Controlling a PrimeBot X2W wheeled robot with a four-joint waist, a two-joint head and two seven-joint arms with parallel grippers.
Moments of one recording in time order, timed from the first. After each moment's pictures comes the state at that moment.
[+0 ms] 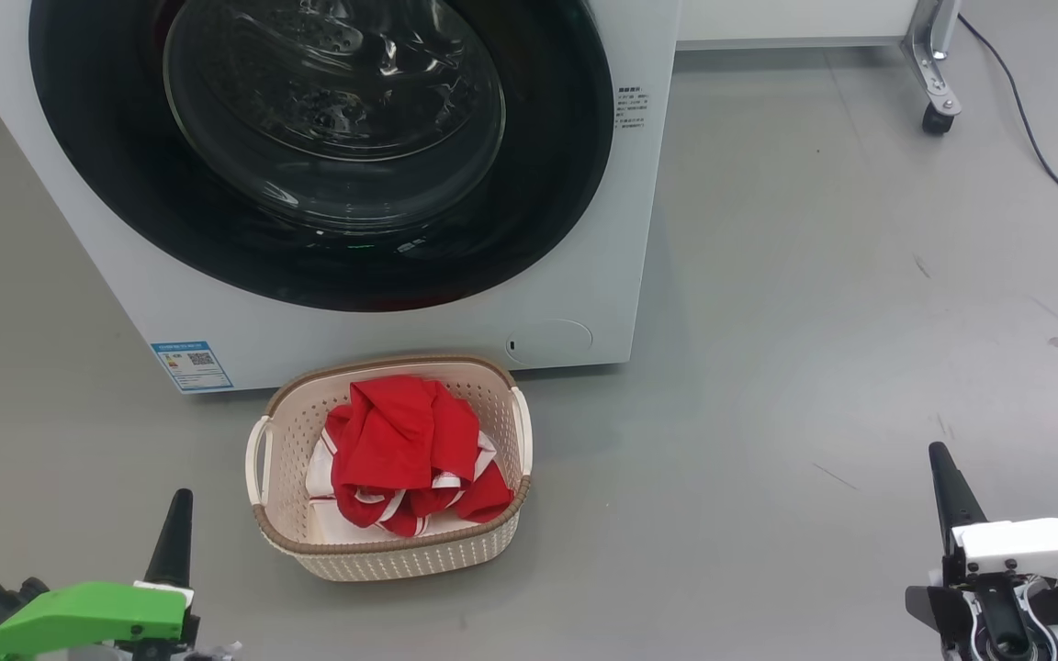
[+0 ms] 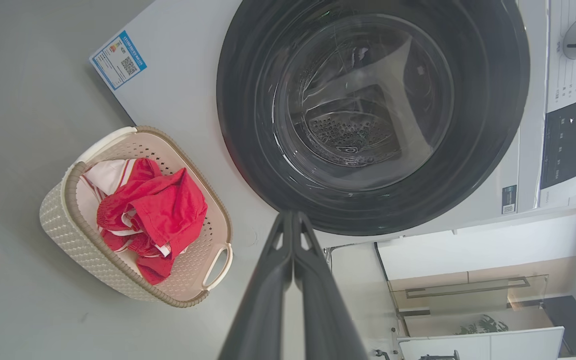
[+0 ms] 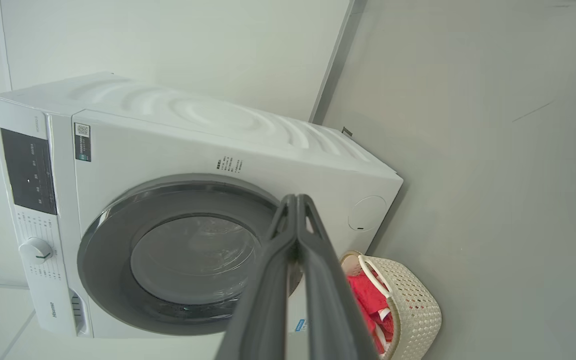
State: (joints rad) left arm -0.02 0.04 0.02 0.27 -1.41 -0.11 0.03; right arm 0.00 -0.09 0.00 0.24 1.46 0.10 -0.02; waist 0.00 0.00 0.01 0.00
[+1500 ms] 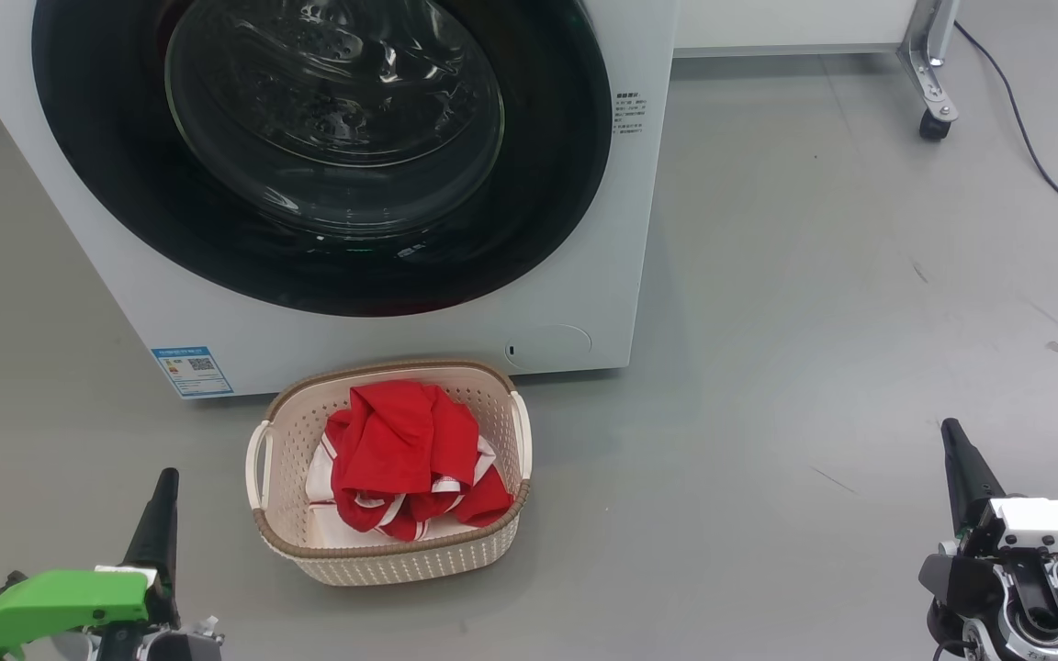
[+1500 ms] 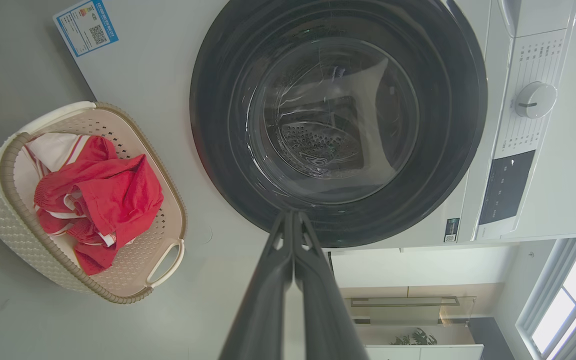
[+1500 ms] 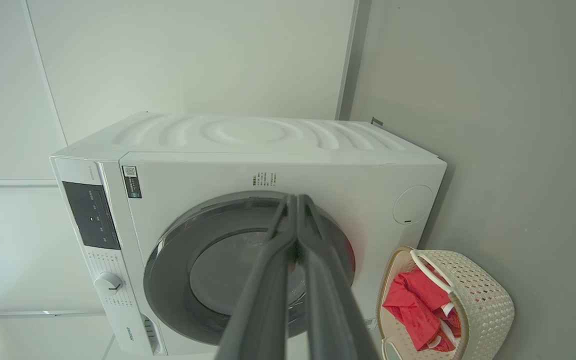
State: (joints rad) left arm -0.05 0.05 0.05 0.27 -1.61 -0.12 0.09; right arm -0.05 -0.10 -0.03 0.27 1.68 0.11 0.03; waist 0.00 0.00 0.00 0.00
